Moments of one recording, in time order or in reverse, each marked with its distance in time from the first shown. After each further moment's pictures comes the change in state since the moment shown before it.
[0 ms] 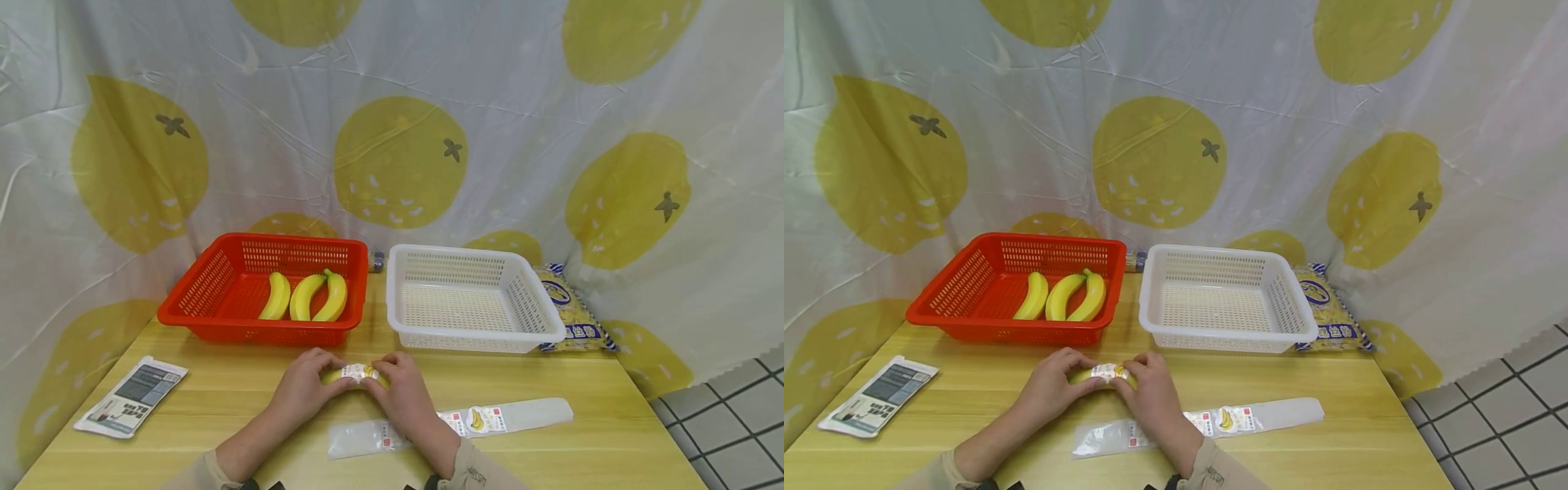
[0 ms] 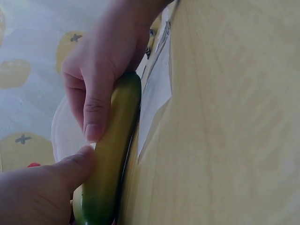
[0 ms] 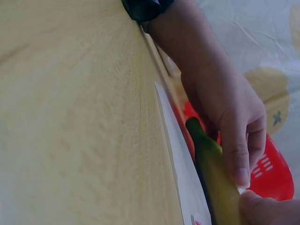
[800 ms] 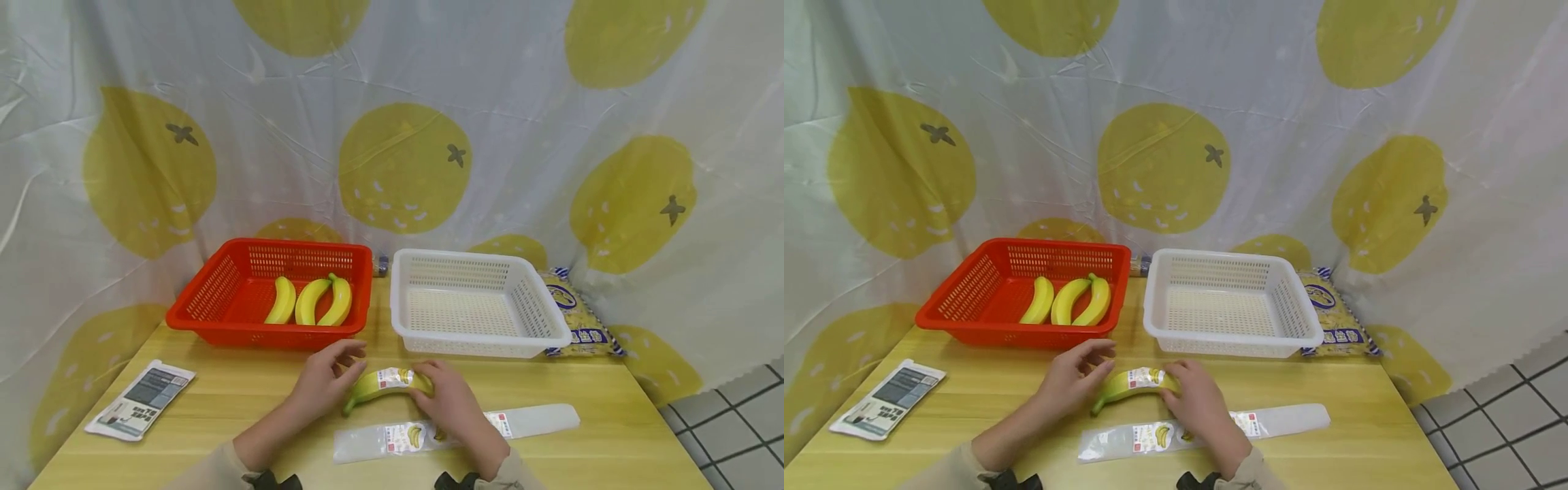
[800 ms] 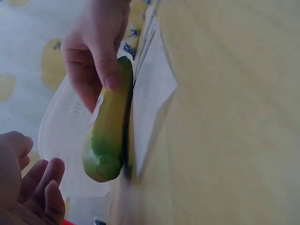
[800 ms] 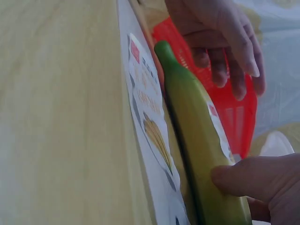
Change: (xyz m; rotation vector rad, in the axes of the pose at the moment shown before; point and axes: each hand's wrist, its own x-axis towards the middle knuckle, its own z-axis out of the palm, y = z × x) left_hand 0.013 0.018 0.004 -0.366 -0.006 0.075; right_hand -0.012 0.034 -0.057 -0.039 -0.171 0.090
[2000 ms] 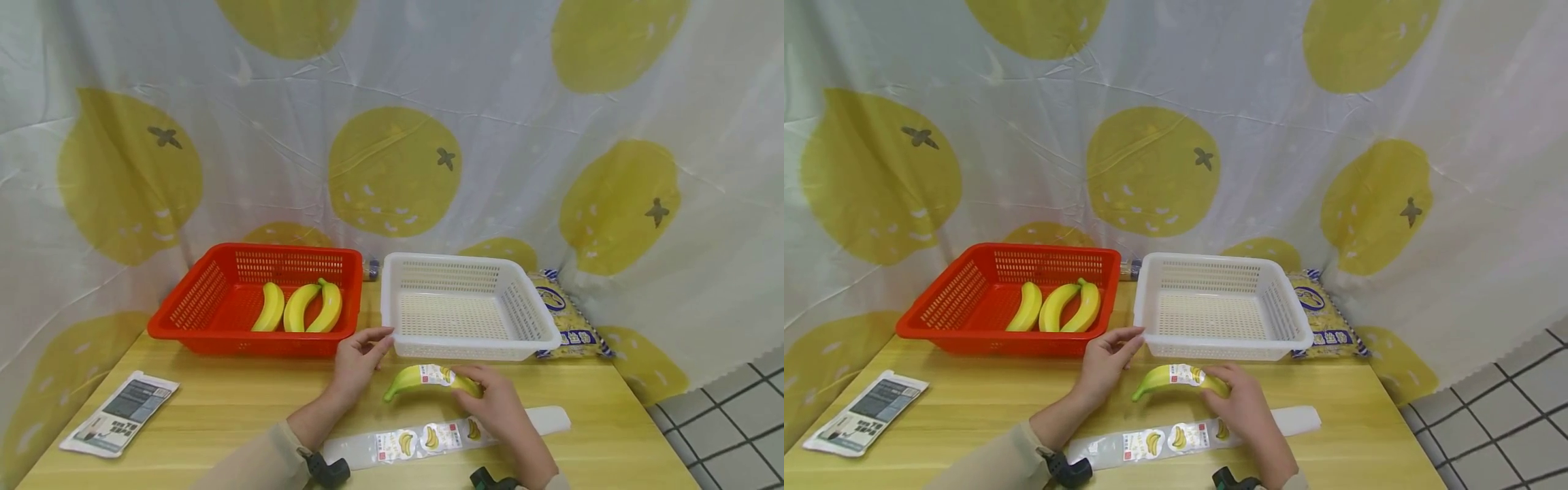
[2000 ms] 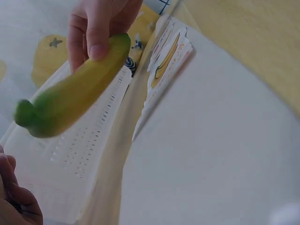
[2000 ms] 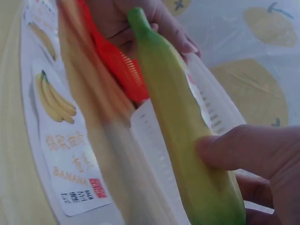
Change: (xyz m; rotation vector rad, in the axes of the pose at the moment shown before) left_hand 0.053 0.009 0.067 -0.567 0.135 -0.300; right_hand -0.028 0.054 -0.053 0.213 0.088 0.224
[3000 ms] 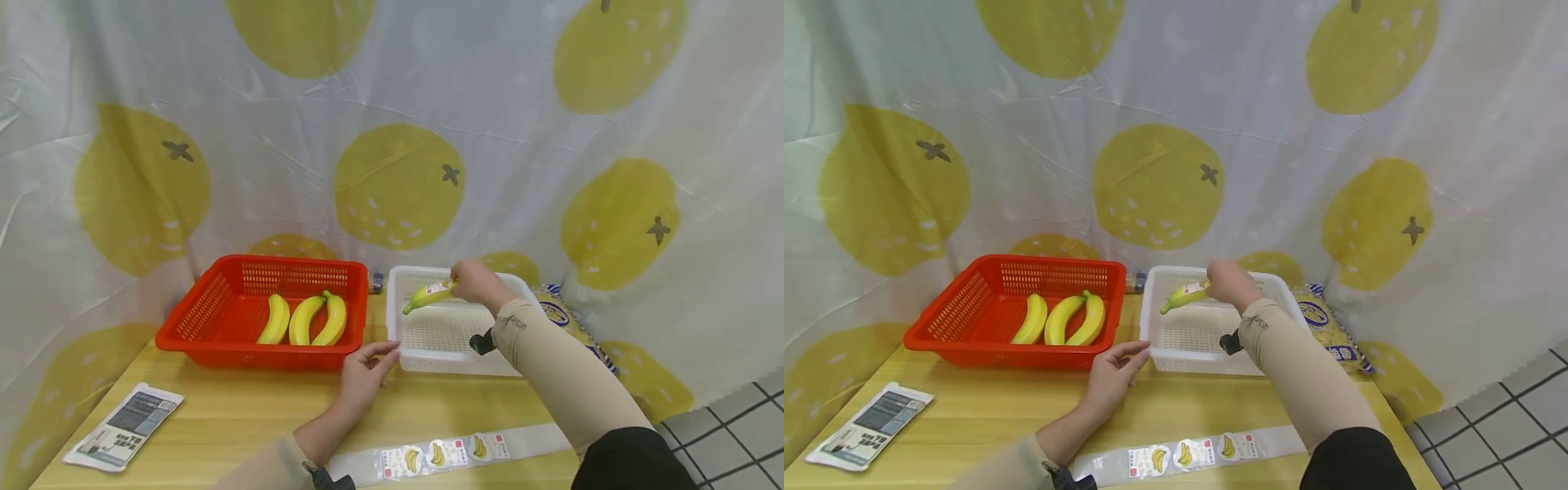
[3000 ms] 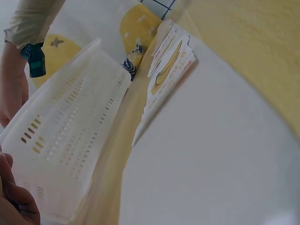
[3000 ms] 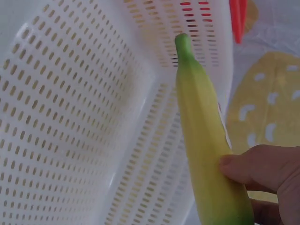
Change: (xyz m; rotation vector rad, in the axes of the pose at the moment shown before) left_hand -0.001 -0.003 -0.002 0.026 -0.023 -0.015; right_hand 0.228 -0.060 -0.057 -0.544 -0.301 -0.158
